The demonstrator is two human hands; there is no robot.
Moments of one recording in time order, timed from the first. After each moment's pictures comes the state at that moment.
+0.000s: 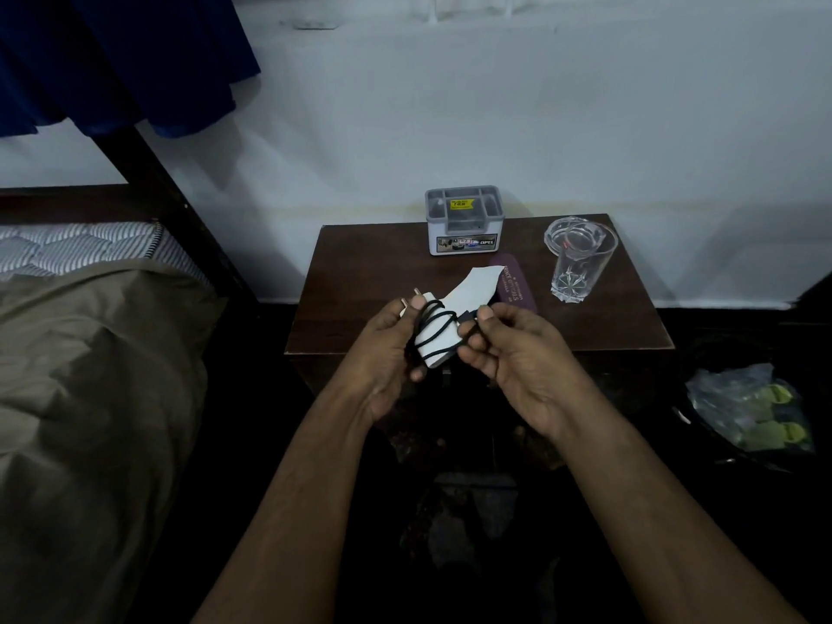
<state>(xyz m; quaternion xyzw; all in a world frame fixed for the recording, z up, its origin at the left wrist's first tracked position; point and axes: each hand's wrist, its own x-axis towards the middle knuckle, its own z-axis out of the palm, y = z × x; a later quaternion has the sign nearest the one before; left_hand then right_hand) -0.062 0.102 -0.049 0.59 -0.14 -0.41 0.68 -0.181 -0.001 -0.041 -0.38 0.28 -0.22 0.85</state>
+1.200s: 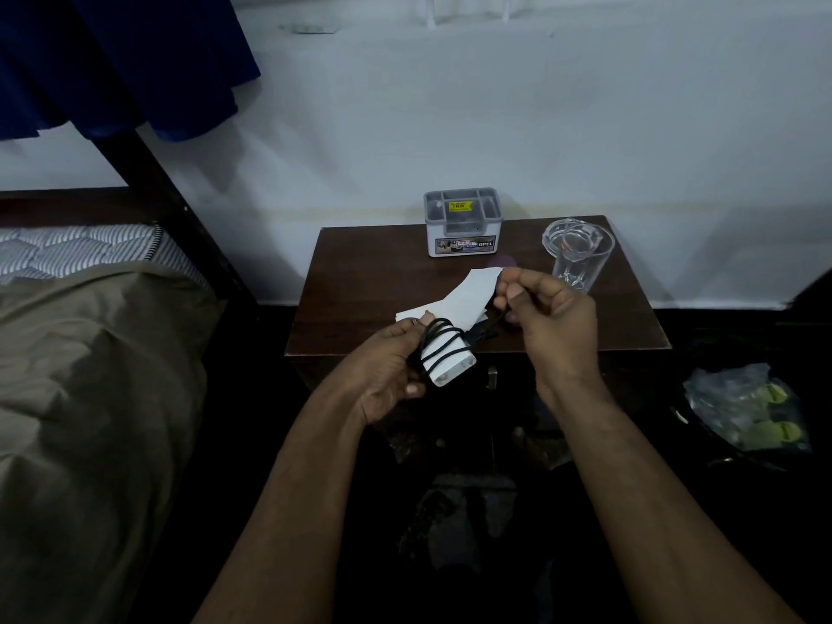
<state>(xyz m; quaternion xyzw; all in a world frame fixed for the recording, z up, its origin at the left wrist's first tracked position) -0.059 0.106 -0.055 0.59 -0.12 -0.50 0.62 -0.180 -0.032 -0.048 -0.58 0.33 -0.40 0.62</state>
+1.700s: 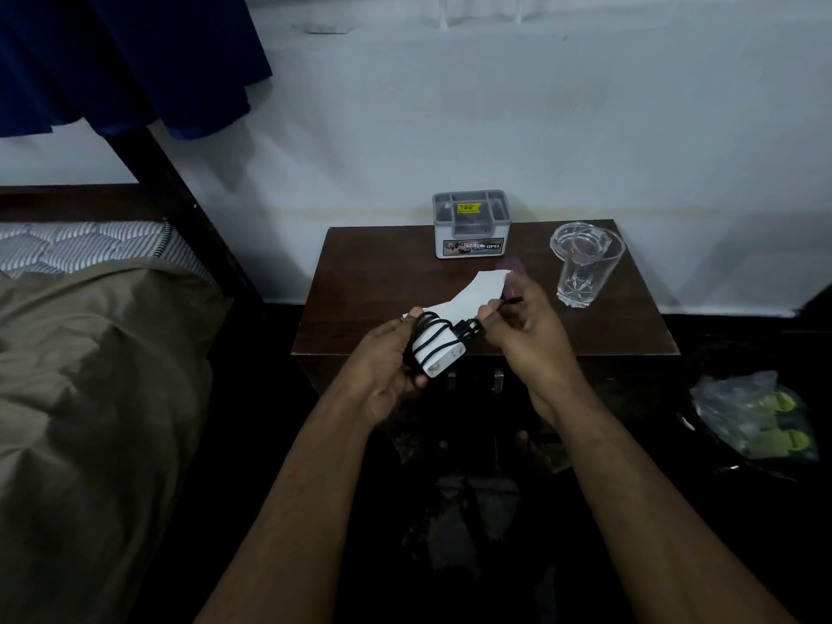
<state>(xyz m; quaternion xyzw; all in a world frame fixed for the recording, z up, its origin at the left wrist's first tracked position) -0.051 0.106 -0.060 0.61 -0.06 -0.43 0.66 -0.168 -0.022 -0.063 -0.66 0.34 -0.27 0.62</state>
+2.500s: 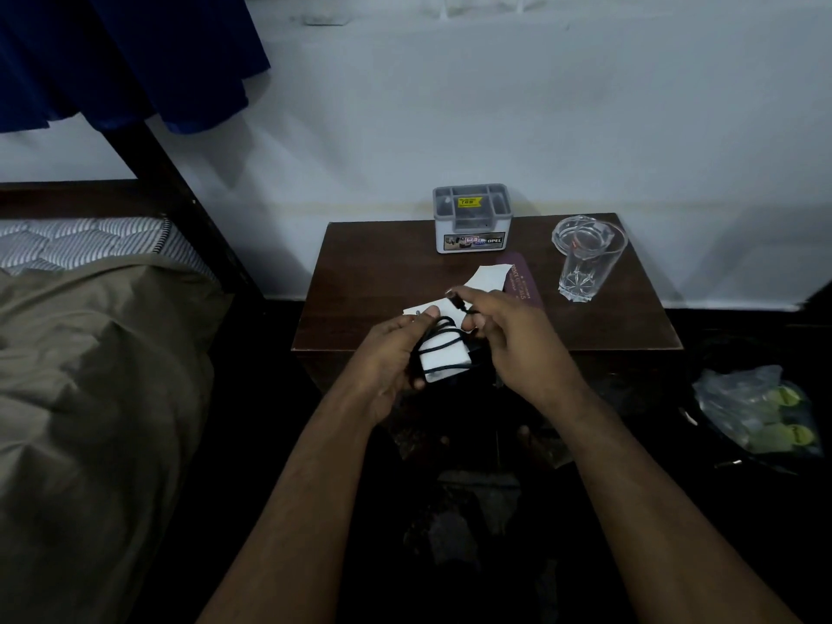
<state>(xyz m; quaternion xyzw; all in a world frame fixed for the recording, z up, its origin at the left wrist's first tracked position) -0.053 0.105 -0.062 0.66 -0.10 -0.42 0.62 -0.177 -0.017 -0.047 -0.89 0.19 -0.22 0.36</state>
